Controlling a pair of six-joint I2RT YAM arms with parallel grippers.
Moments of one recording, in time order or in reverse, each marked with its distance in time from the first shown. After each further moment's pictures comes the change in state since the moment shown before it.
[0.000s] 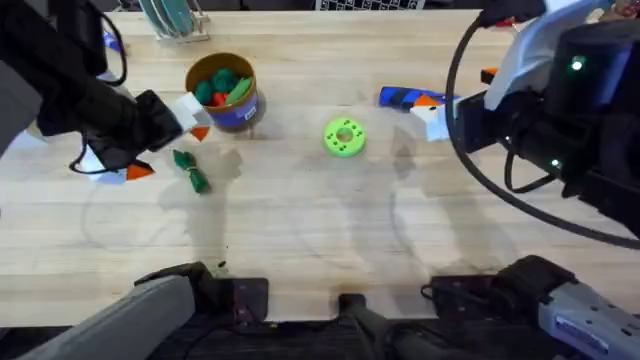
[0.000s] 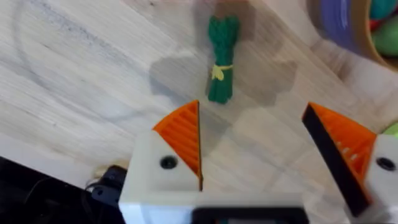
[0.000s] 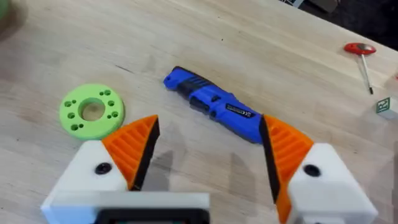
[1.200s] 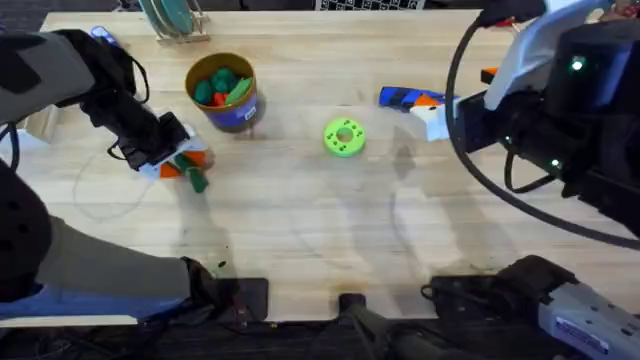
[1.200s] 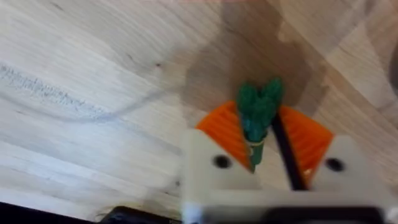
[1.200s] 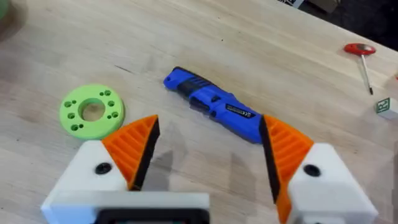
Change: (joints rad) left arm 0.121 0.426 -0.015 0.197 0.055 0.138; right arm 0.000 0.000 0.000 0.001 0.000 0.000
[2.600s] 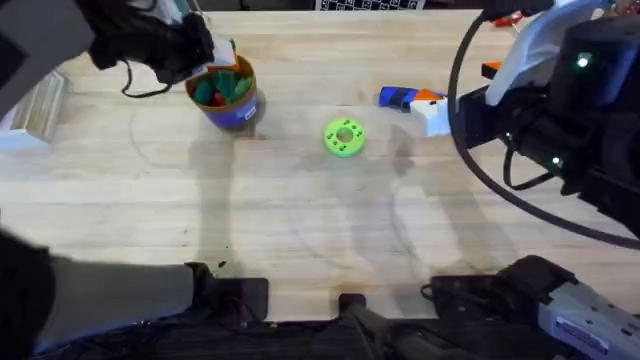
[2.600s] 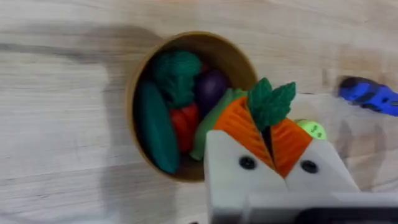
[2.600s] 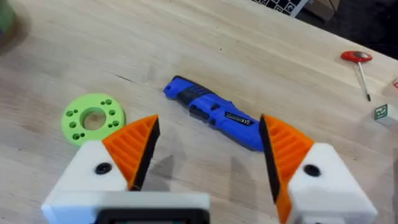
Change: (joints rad) left arm -0.212 -0.124 0.181 0.273 0.373 0.178; right arm 0.000 0.000 0.000 0.035 0.000 0.000
